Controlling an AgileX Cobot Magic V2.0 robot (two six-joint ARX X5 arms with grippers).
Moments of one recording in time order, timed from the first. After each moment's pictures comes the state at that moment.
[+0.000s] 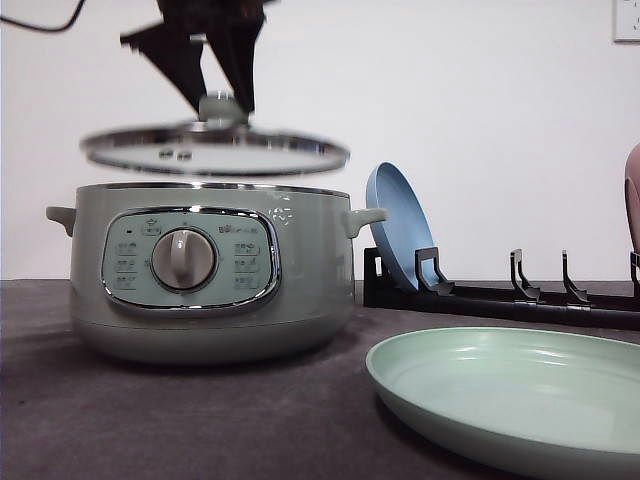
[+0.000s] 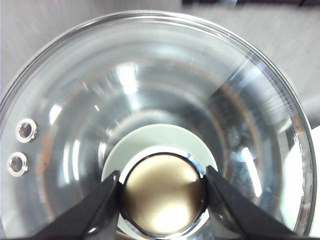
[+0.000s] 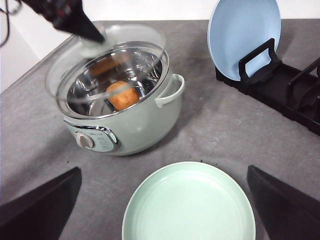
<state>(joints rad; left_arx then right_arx) -0.47 1.90 2.15 -1.28 0.05 0.01 0.54 0.46 0.88 -0.82 -0.08 0.29</state>
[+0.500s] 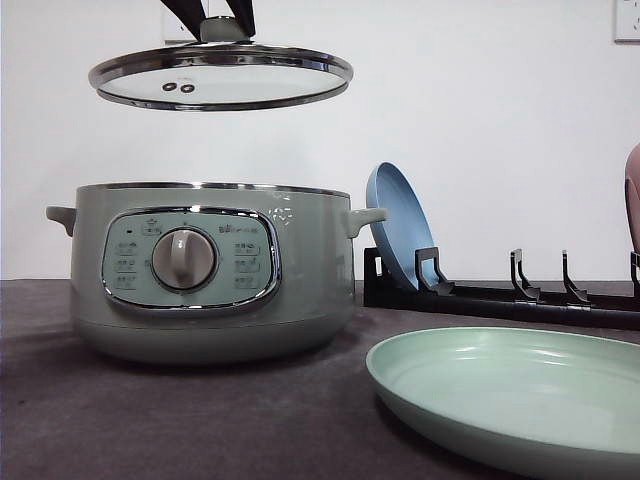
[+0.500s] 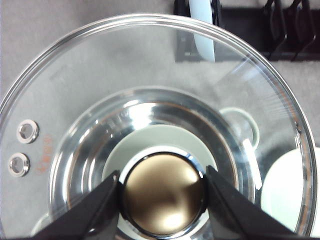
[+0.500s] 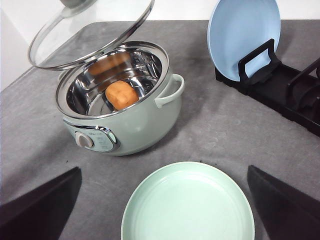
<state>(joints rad) -0.47 1.89 2.33 -1.36 0.05 0.01 0.54 0.46 0.88 -0.82 -0.07 0.29</state>
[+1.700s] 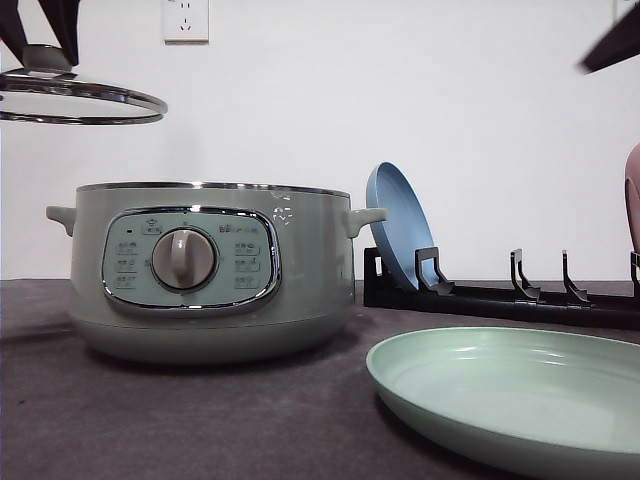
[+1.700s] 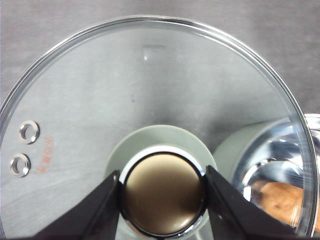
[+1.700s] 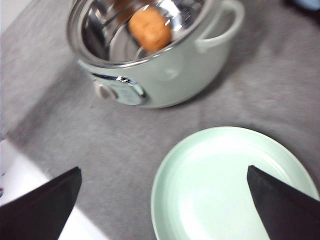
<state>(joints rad) 0.00 1.89 2.33 -1.37 0.05 0.01 0.54 0.92 0.98 -0.77 -0.33 0.23</state>
